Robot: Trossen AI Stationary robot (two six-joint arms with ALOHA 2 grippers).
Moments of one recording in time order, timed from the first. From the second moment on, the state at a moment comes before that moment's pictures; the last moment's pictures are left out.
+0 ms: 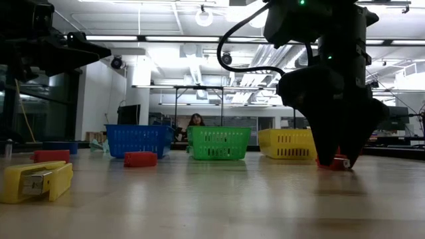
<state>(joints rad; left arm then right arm) -0.05 0.01 0.02 0.00 -0.09 0.55 0.25 1.78 1.02 -0.65 -0.03 1.21</state>
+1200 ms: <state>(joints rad) -0.05 0.01 0.02 0.00 -0.09 0.55 0.25 1.78 1.02 -0.67 0.00 1.26</state>
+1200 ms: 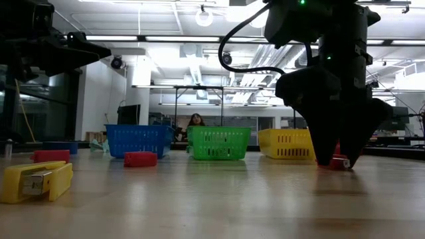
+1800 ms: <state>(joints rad) -0.05 0.01 0.02 0.00 -0.09 0.55 0.25 1.80 1.02 -0.68 -0.03 1.38</state>
